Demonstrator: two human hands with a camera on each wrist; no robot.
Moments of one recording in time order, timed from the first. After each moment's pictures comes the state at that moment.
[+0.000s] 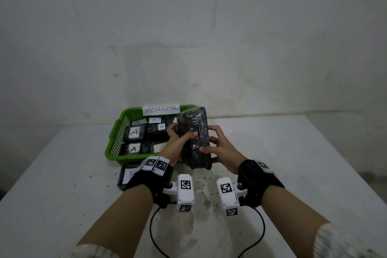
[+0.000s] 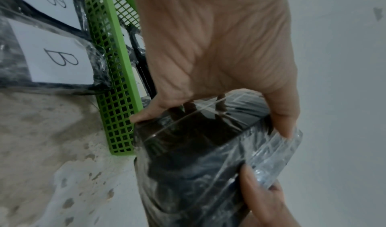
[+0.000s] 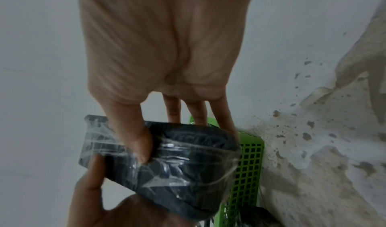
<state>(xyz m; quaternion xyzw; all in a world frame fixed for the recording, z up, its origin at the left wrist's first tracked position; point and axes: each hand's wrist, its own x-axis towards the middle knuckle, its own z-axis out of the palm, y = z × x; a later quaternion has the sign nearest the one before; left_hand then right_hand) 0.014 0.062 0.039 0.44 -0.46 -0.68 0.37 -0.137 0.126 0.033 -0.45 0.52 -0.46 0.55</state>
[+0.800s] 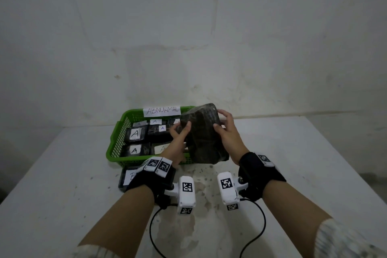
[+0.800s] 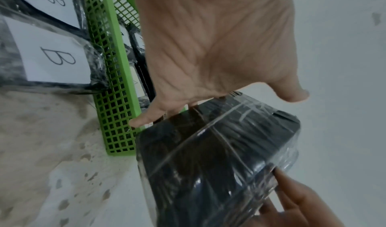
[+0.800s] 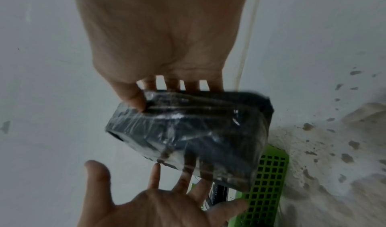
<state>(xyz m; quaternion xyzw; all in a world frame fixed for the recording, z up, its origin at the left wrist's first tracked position) 0.007 0.060 0.038 0.43 -0.42 -0.69 0.40 -0.142 0.111 0.056 -0.45 0.55 -0.58 0.40</state>
